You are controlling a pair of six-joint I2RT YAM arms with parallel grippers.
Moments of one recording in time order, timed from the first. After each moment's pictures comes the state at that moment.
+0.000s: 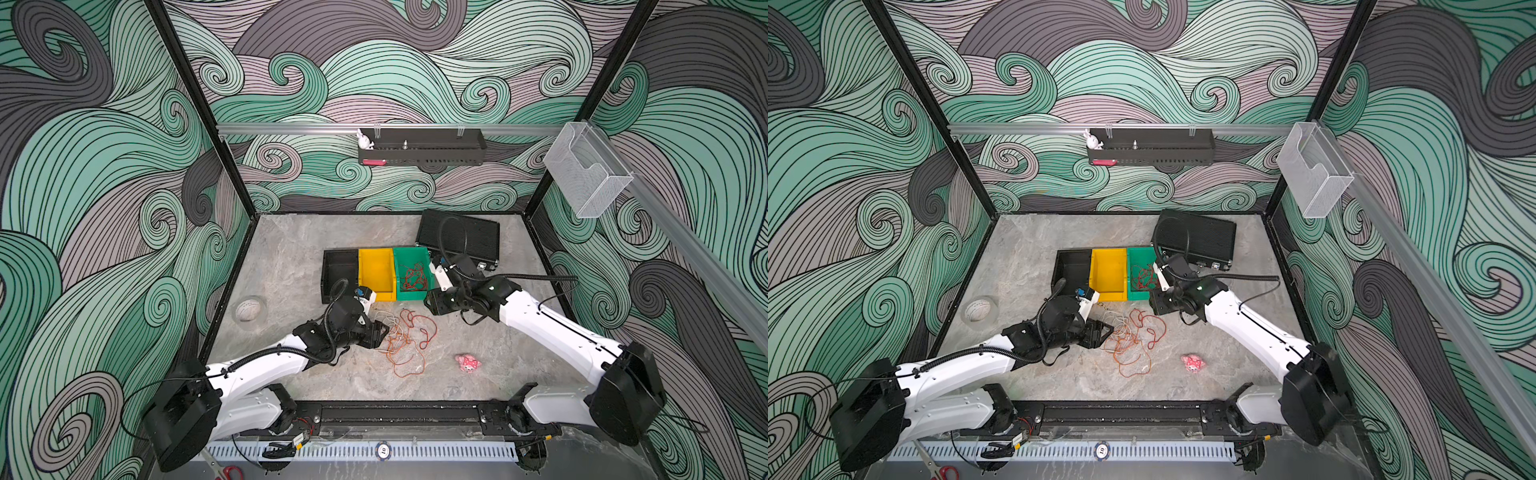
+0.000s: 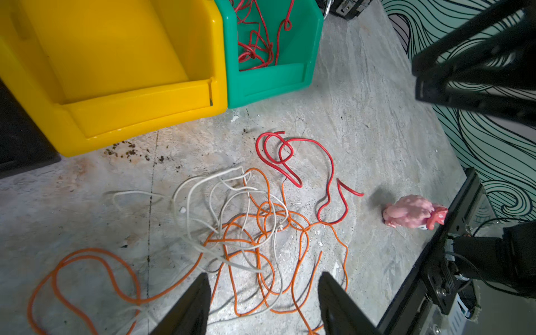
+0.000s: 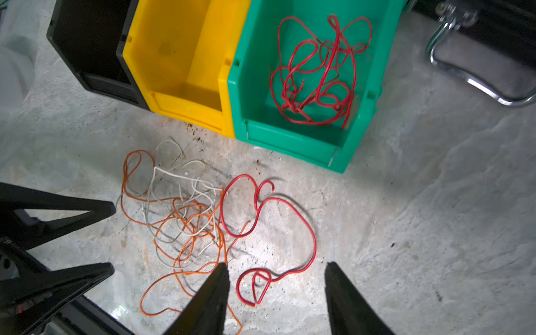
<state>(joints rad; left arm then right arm) -0.80 1.14 0.52 -0.10 0.11 -0.53 0.64 1.31 0.96 -0.65 -0.07 0.30</state>
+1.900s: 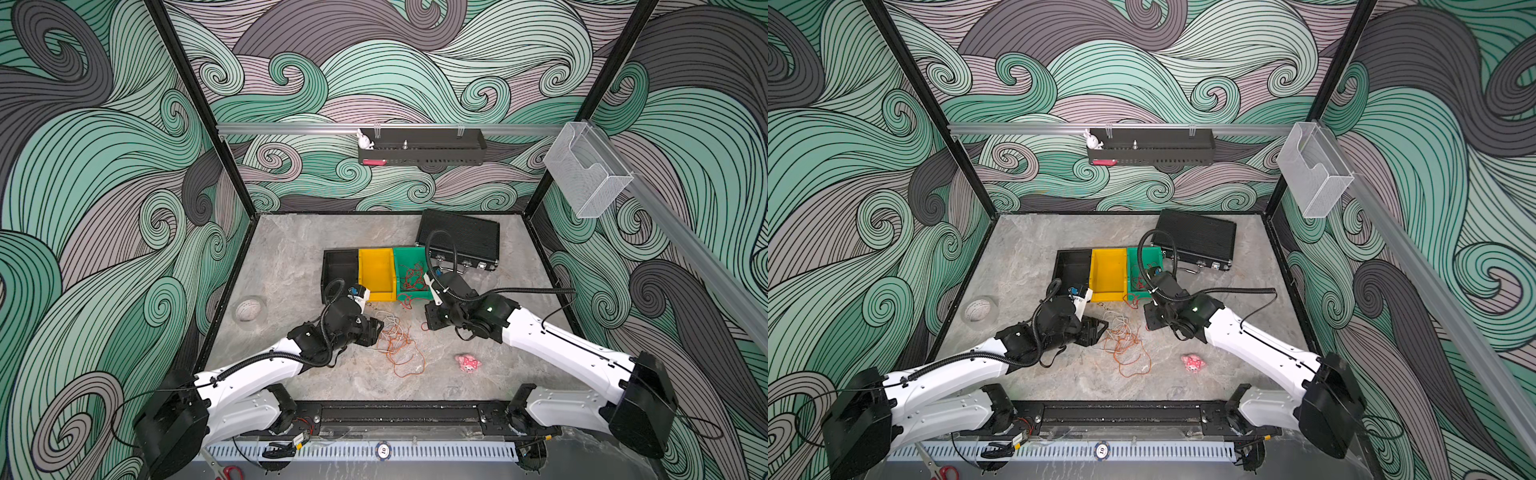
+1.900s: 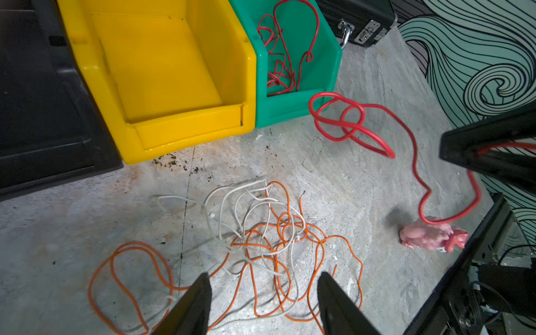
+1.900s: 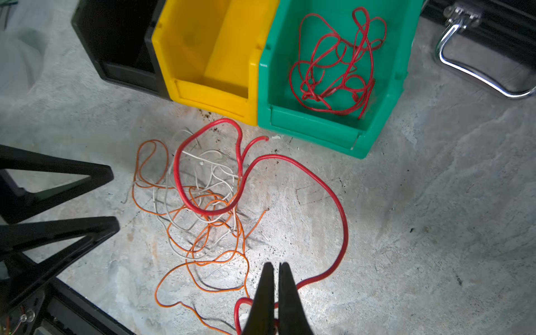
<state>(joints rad) -0.81 1.06 0.52 -0.15 -0.03 -0.56 0.82 1.24 0.94 -0.63 0.09 0.40</state>
